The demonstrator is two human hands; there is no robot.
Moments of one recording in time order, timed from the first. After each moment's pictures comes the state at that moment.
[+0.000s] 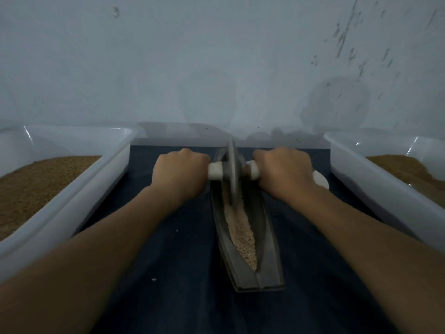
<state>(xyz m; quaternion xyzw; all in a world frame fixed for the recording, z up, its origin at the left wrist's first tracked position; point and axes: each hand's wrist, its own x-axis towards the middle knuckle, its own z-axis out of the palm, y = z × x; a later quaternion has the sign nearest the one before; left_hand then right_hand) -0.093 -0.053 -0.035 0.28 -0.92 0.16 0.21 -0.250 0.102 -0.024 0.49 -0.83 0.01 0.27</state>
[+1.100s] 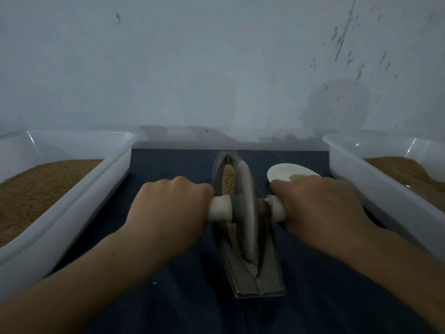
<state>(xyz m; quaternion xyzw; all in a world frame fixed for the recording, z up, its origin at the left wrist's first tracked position) -0.028 0.001 -0.030 0.19 -0.92 0.22 0.25 -0.219 0.184 -0.032 0.56 -0.76 0.03 0.33</state>
